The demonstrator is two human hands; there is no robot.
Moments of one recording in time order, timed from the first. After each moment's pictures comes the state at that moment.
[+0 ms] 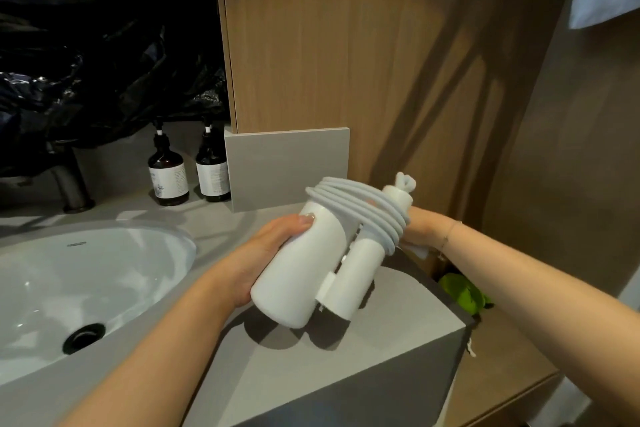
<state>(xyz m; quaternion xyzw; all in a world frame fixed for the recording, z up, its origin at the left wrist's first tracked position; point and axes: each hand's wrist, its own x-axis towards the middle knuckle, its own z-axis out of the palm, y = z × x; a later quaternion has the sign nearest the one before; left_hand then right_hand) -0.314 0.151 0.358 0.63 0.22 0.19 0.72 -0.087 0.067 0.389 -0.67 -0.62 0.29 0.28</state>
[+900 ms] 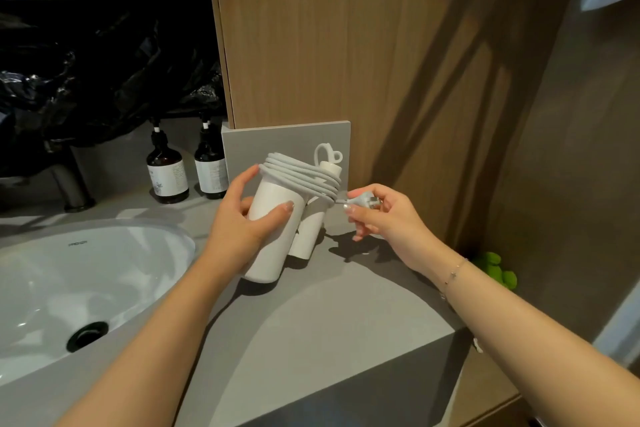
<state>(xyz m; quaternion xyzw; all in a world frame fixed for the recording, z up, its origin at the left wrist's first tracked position) -0.308 0.180 0.354 0.68 0.30 0.45 0.49 -0.105 0.076 0.354 -0.60 -0.44 0.28 0.61</state>
